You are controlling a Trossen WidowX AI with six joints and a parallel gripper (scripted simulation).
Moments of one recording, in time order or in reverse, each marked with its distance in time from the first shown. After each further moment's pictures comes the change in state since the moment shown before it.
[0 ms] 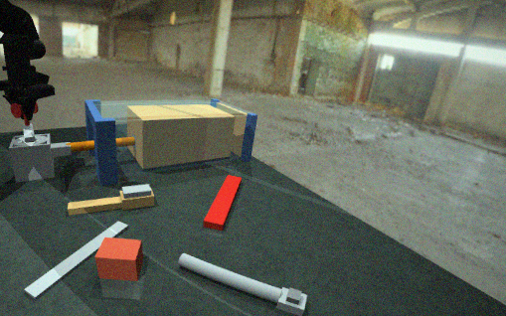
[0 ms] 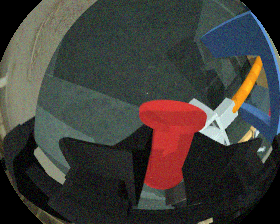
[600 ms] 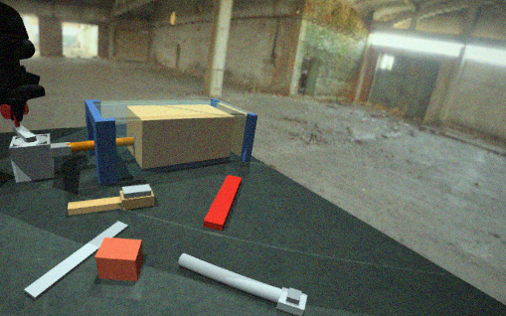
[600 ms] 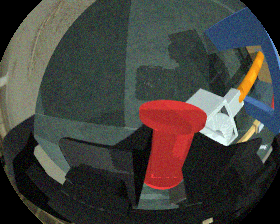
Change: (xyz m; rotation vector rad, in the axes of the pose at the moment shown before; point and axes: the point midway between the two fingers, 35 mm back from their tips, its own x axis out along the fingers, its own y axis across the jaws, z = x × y) arm -0.001 0.012 -0.022 -0.006 0.002 0.006
